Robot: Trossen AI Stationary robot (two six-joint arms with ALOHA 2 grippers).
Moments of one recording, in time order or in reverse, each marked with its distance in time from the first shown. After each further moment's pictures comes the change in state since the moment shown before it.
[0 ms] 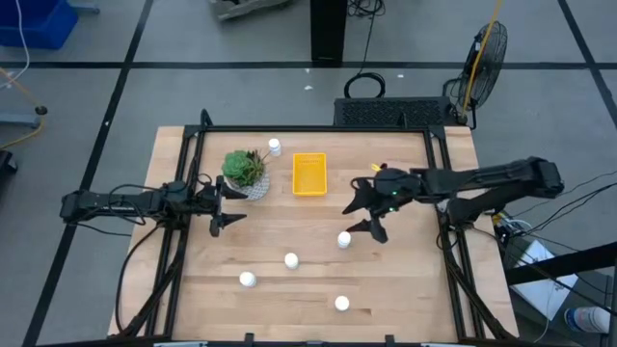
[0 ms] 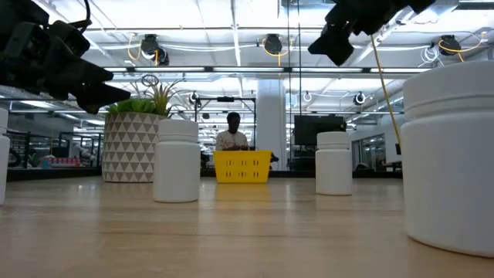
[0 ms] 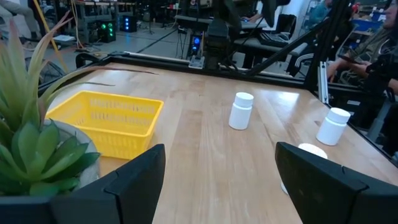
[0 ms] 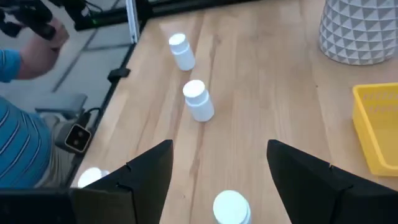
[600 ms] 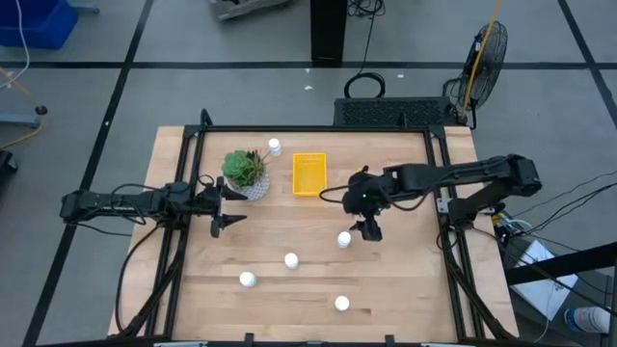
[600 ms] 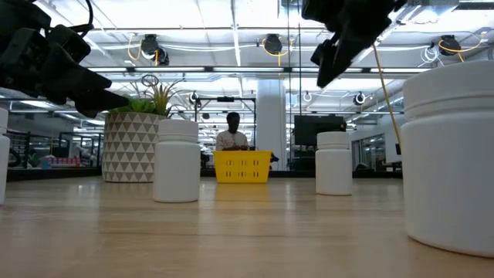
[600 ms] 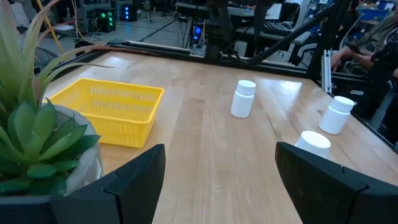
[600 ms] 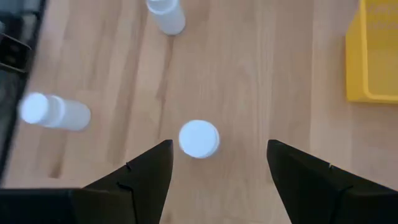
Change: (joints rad) left arm 0.000 0.000 0.000 -0.044 0.000 0.000; right arm 0.002 0.227 0.257 -0.455 0.084 -0.158
